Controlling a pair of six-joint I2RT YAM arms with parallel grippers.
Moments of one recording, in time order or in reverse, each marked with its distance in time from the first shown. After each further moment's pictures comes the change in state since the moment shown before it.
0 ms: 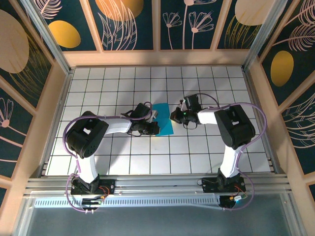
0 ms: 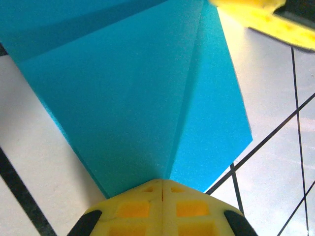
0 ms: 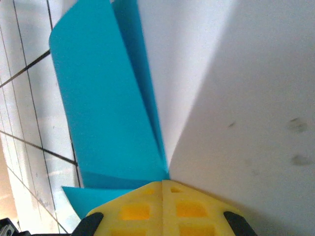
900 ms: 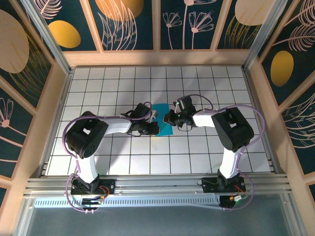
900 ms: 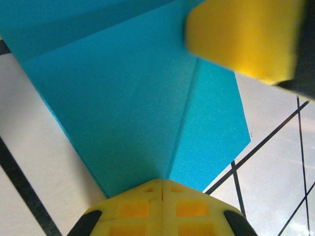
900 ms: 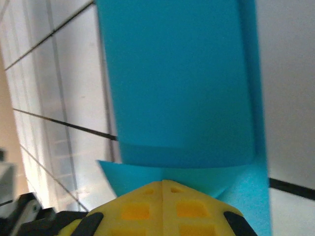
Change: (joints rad) left arm 0.000 -0.005 -0.002 -0.001 -0.003 0.001; right arm 0.112 -0.013 -0.011 0.033 -0.013 0.066
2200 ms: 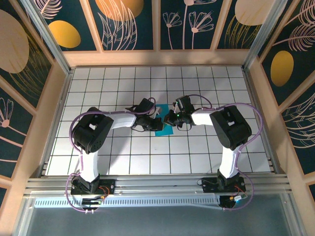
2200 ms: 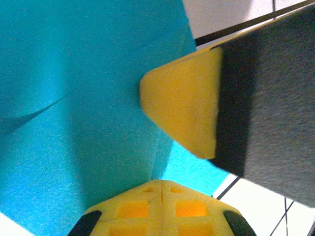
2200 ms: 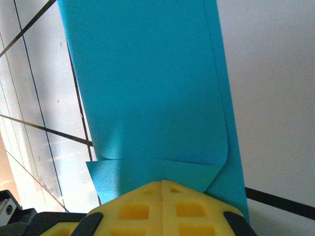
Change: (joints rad) left arm 0.001 0.100 0.155 -0.086 0.053 -0.011; right arm -0.002 0.028 0.044 -0.078 0.019 -0.004
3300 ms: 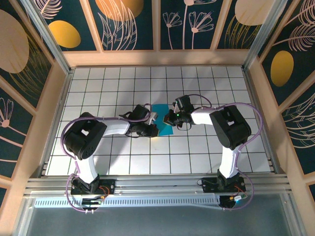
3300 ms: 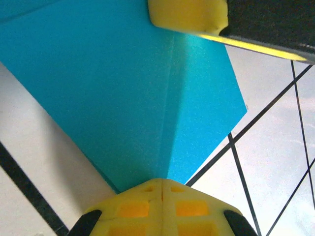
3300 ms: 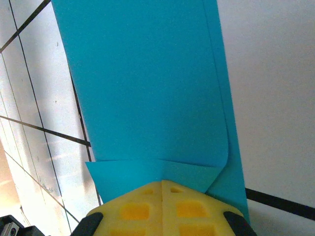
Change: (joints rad) left arm 0.000 -0.128 -0.201 0.088 -0.005 0.102; right arm 0.000 0.007 0.019 -0.031 0.000 -0.001
